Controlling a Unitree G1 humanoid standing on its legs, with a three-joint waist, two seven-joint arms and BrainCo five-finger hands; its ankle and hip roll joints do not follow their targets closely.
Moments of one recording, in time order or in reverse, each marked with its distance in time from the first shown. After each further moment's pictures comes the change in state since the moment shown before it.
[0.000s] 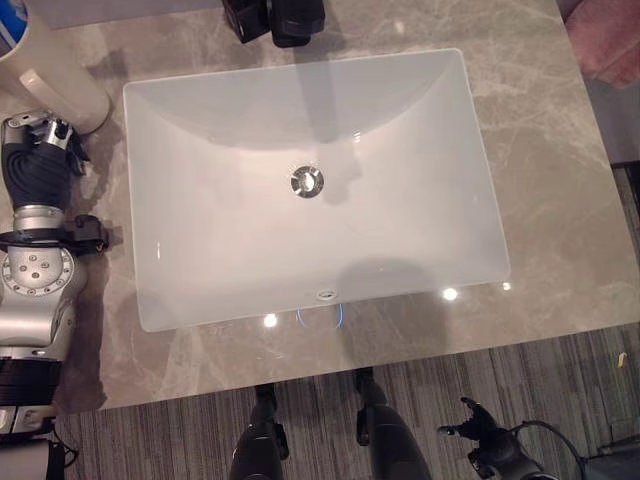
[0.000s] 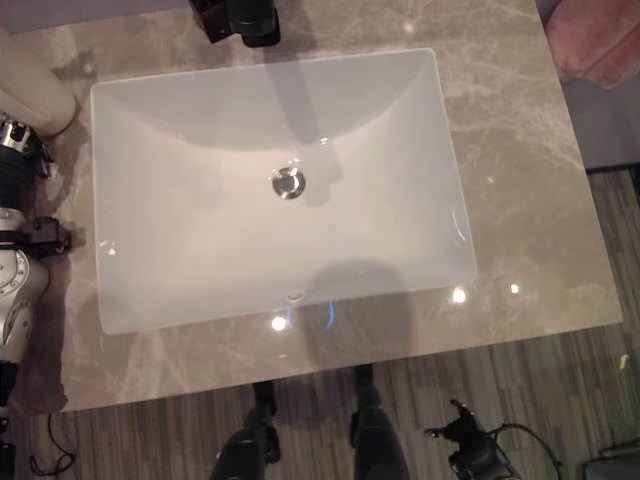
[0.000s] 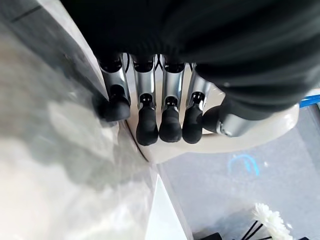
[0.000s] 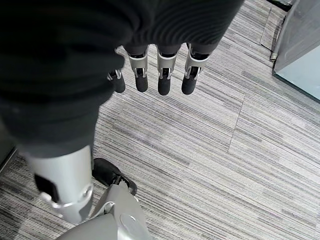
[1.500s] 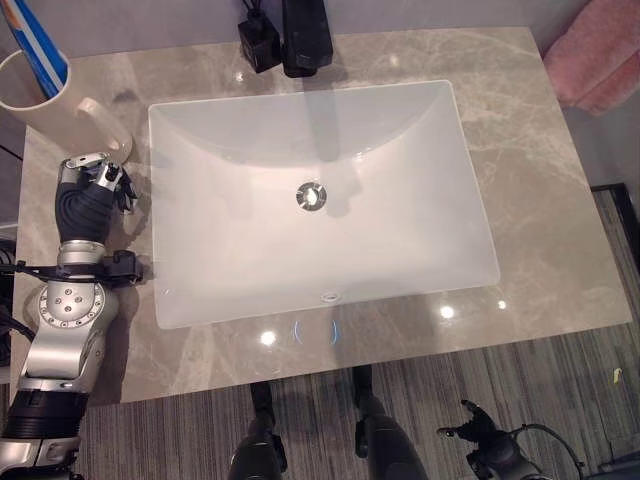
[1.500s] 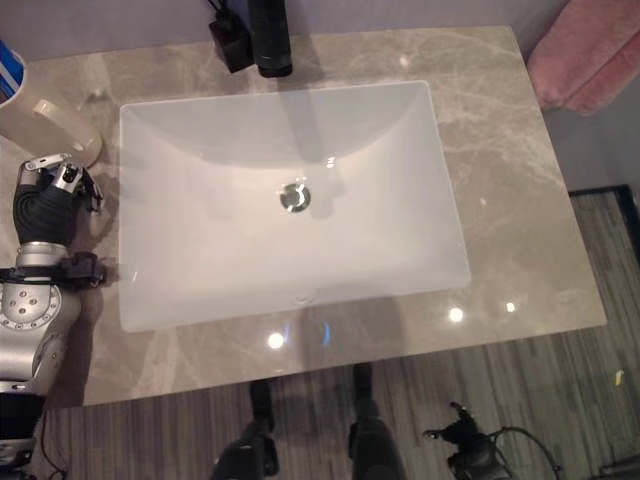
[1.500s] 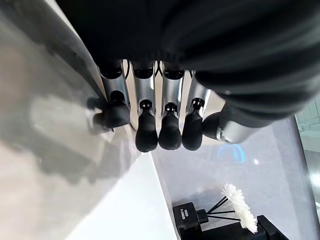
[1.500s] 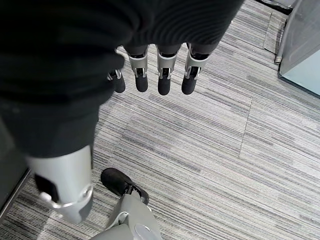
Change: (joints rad) left arm 0.198 -0.126 0.018 -0.159 0.012 0.004 -0.085; right arm 0.003 0.018 -0.027 0.016 0.000 0.001 0.000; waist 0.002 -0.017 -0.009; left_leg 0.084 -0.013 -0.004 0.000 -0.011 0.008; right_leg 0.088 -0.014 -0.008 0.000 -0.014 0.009
